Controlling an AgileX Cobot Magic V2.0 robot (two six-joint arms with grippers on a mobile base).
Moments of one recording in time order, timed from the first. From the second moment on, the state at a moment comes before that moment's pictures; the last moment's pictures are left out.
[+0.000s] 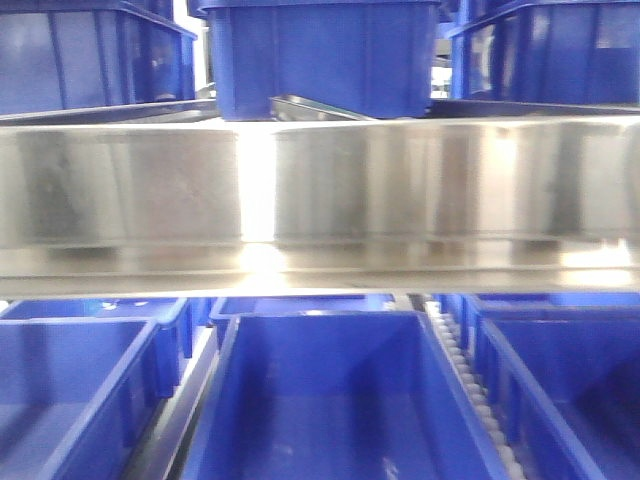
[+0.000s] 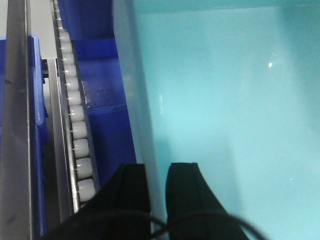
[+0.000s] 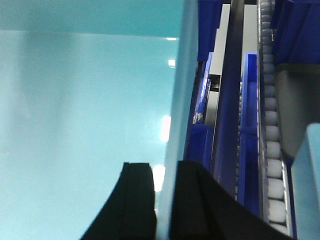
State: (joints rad) left arm -0.50 1.54 -2.02 -0.01 1.23 -0.21; right arm 0.28 1.43 -1.92 0.13 1.19 0.06
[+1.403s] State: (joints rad) left arm -0.50 1.54 -2.02 -0.01 1.24 -0.21; right arm 0.28 1.43 -1.92 0.13 1.18 0.06
